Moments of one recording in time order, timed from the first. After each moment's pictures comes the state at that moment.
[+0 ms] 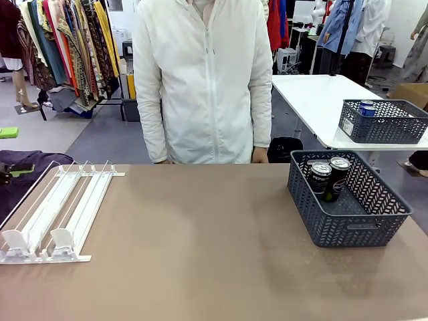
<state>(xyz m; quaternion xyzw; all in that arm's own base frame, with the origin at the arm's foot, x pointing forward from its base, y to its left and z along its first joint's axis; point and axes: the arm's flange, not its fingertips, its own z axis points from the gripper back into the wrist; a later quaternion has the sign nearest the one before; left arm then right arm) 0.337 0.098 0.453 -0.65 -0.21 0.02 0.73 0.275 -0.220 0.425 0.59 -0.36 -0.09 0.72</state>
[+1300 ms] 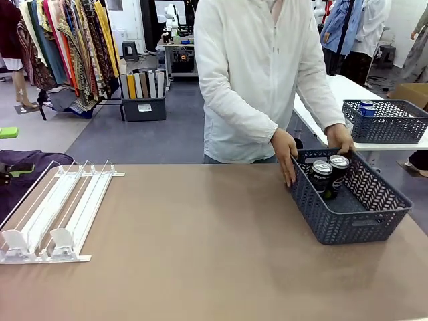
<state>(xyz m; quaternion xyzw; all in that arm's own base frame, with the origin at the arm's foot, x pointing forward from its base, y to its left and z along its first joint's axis) 0.337 0.098 0.453 -0.65 -0.21 0.02 0.73 0.275 -0.220 0.425 0.59 -0.36 -0.09 0.72</state>
